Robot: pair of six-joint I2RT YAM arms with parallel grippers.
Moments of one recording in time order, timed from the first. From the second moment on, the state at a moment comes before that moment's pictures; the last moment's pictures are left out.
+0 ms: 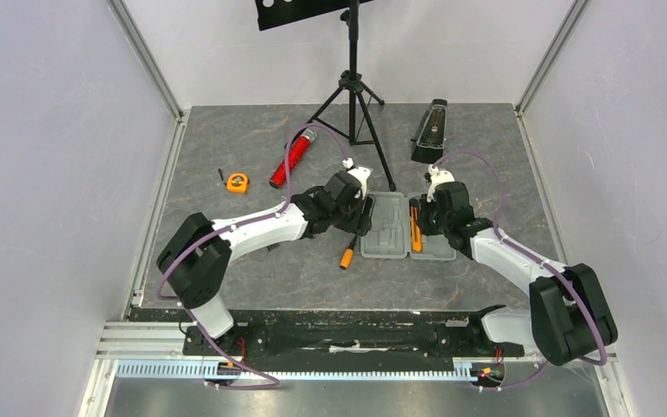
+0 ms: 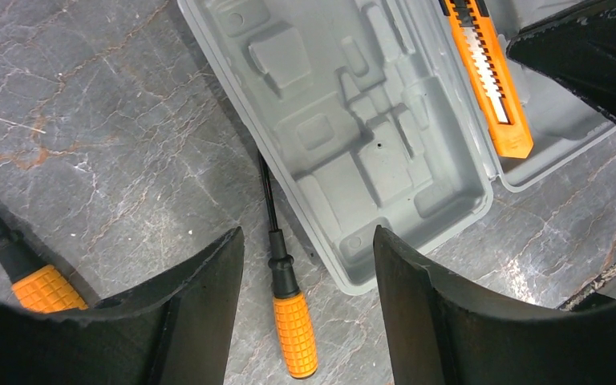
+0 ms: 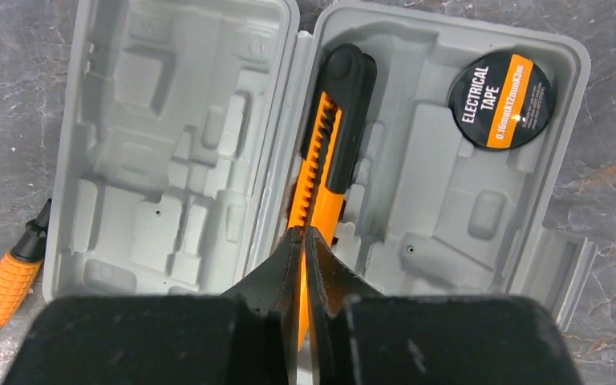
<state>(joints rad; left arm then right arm) -0.85 1.68 1.12 -0.22 -0.04 -0.38 0.34 1.27 0.59 -0.07 -0.01 0.22</state>
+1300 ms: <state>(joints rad) -0.82 1.74 1.14 -0.20 0.04 -0.43 0.39 1.50 0.65 0.05 0.11 0.16</state>
